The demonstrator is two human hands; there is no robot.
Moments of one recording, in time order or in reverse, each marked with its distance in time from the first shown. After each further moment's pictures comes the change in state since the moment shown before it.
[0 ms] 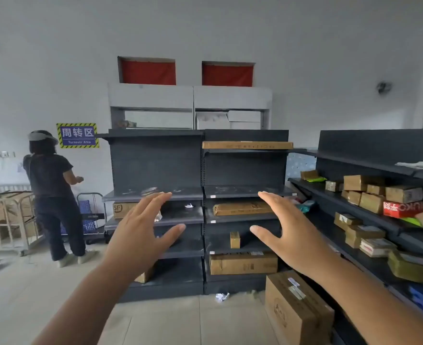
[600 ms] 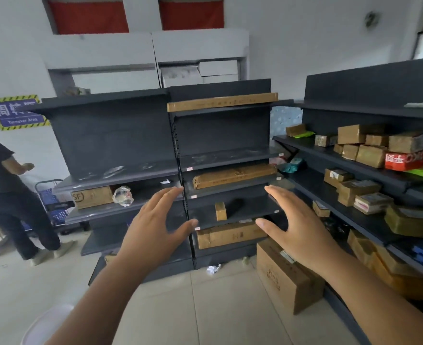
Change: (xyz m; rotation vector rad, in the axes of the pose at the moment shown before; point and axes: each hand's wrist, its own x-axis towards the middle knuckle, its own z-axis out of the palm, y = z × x) left_hand 0.138 -0.016 0.223 -0.102 -0.253 0.023; right_hand 0.073 0.203 0.110 0.024 -0.051 0.216
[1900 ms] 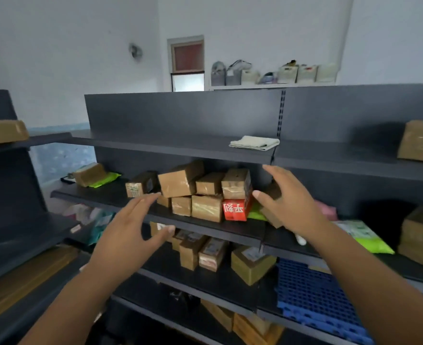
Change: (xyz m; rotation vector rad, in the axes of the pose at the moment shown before) left_hand 0.614 0.193 0.488 -0.509 -0.280 0.734; right_hand 0.297 0.489 -0.162 -0.650 0.454 0.714
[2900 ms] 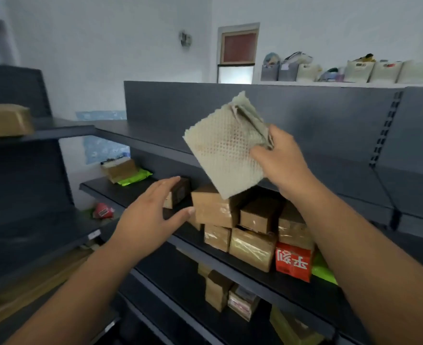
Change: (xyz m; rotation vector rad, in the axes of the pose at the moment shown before) left_hand 0.185 -0.130 0.058 0.023 0.066 -0.087; right_hand 0.255 -0.077 0.115 0.727 -0.060 -0.058
